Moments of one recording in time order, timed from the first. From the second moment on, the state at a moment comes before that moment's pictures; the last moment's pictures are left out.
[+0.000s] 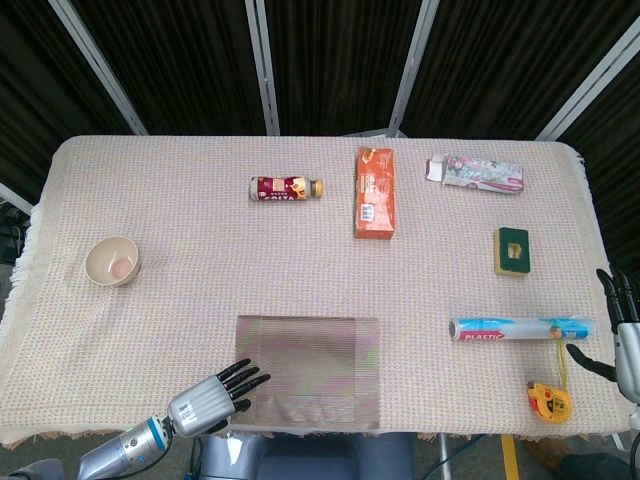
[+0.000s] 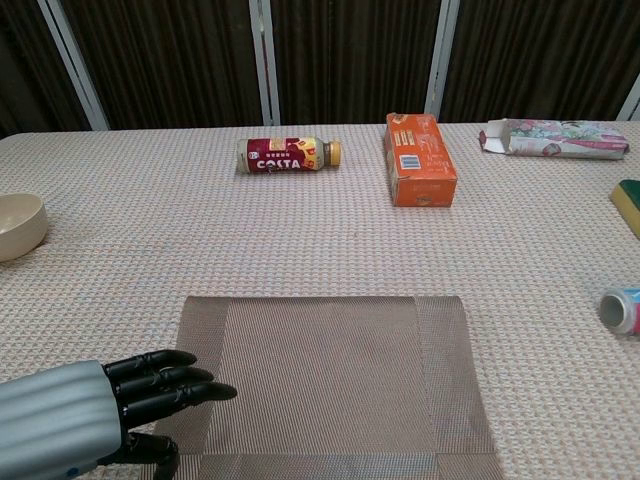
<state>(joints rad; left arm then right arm) -0.46 -1.55 0.27 -1.35 1.98 1.16 0.18 0.04 -1.01 0.13 -1.70 -1.48 1.58 -0.07</state>
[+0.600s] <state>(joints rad) -0.47 -1.59 0.26 -1.35 1.95 1.14 0.18 0.04 -1.01 0.13 -1.70 -1.47 1.58 -0.06</state>
